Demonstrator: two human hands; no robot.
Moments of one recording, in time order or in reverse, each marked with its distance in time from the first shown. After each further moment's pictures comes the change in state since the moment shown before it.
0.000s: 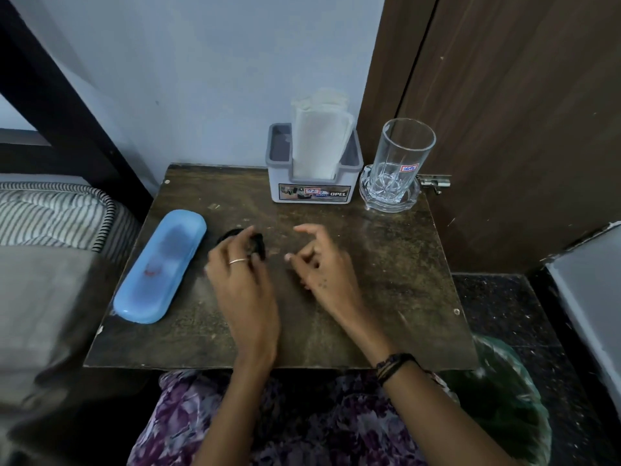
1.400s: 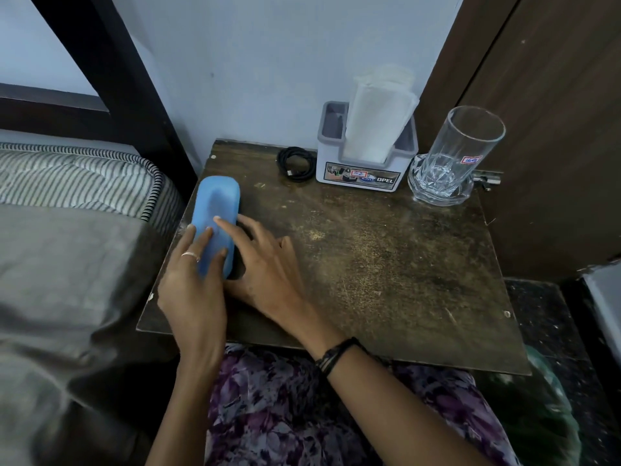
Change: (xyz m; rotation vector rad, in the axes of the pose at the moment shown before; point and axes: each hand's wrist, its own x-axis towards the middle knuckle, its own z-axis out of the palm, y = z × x) left_hand 0.029 -0.046 -0.090 0.085 -0.028 -0.243; right_hand -0.009 -0.061 0.110 -0.340 -0.238 -0.361
